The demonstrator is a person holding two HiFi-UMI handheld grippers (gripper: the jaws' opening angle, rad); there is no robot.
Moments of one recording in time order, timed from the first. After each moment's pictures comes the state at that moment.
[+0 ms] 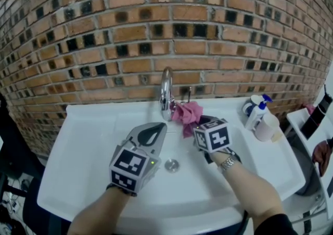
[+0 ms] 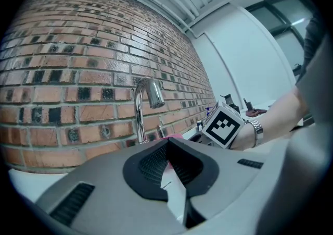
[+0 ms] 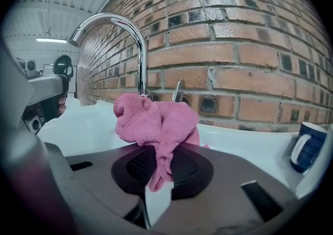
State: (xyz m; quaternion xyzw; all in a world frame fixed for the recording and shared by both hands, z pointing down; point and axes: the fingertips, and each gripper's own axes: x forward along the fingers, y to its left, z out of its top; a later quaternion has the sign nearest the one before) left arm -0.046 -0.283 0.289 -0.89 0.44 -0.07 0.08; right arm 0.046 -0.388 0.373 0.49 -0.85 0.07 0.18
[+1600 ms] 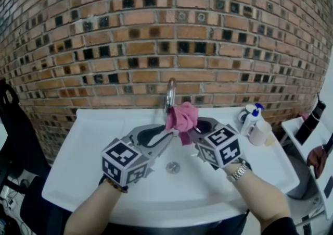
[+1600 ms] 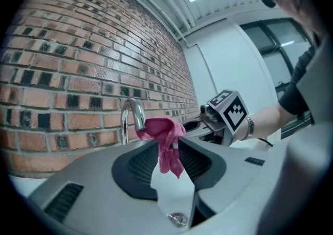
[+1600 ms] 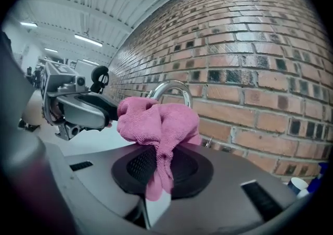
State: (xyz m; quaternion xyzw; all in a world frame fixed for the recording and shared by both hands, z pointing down) left arm -0.044 -0.233 0.259 -0.94 0.34 -0.06 0.07; right arm 0.005 -0.288 0.275 0.40 -0.90 -0.07 0.15
